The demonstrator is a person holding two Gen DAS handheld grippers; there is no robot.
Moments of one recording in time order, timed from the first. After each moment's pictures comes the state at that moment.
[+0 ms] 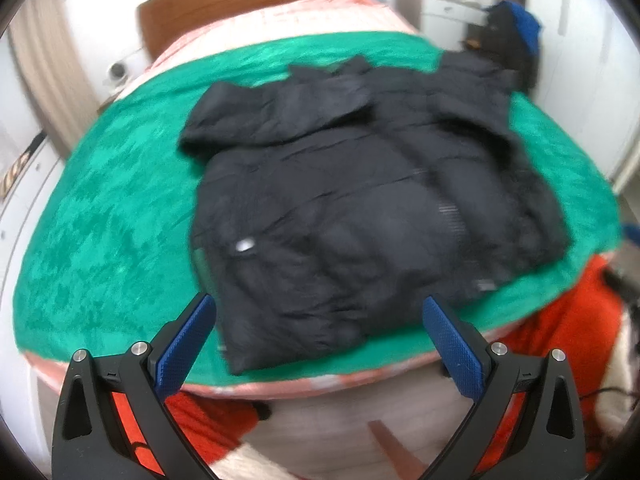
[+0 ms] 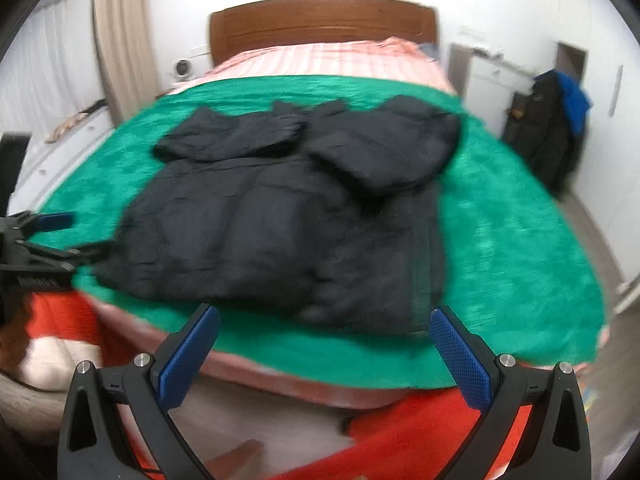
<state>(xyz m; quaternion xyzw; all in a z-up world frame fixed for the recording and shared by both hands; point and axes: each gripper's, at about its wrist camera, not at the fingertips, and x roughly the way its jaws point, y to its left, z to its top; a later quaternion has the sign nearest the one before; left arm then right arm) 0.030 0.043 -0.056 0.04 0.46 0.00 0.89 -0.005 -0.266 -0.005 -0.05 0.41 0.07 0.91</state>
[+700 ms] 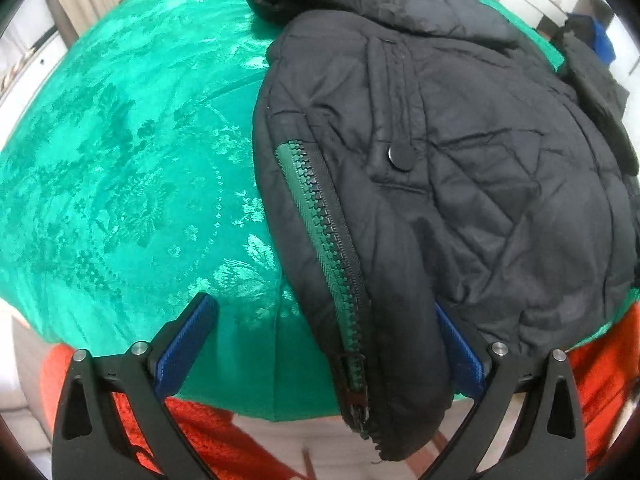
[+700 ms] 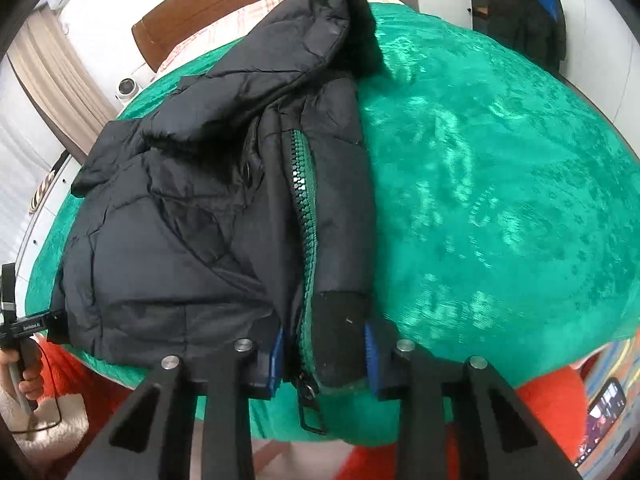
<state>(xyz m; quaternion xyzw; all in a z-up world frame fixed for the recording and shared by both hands) 0.082 0.148 -0.162 -0.05 0.57 0.05 0.82 0.087 -0.369 -0.108 0.10 0.51 0.07 0.85</state>
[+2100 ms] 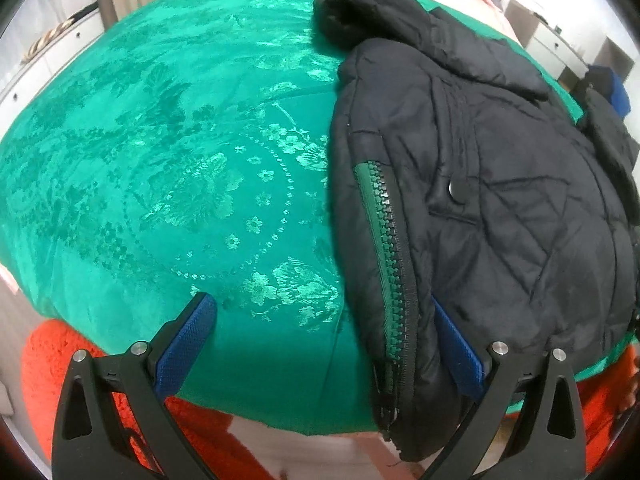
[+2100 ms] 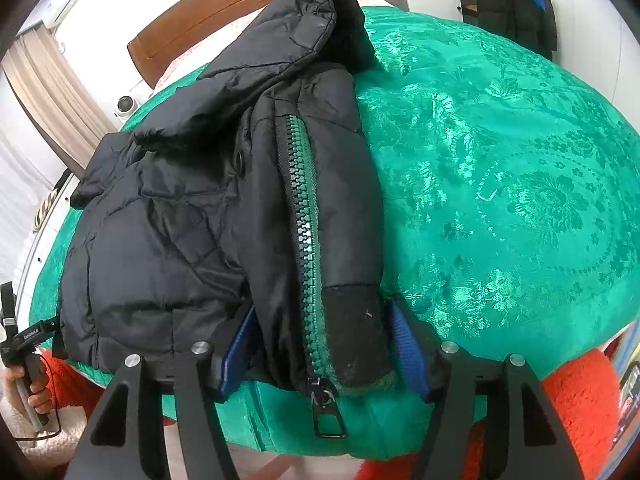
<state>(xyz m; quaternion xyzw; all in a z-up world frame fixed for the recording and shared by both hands) 0.061 0.175 -0.168 -0.11 0.52 0.09 0.84 0.088 -0.368 -0.127 0.13 0.49 0.07 0.86</state>
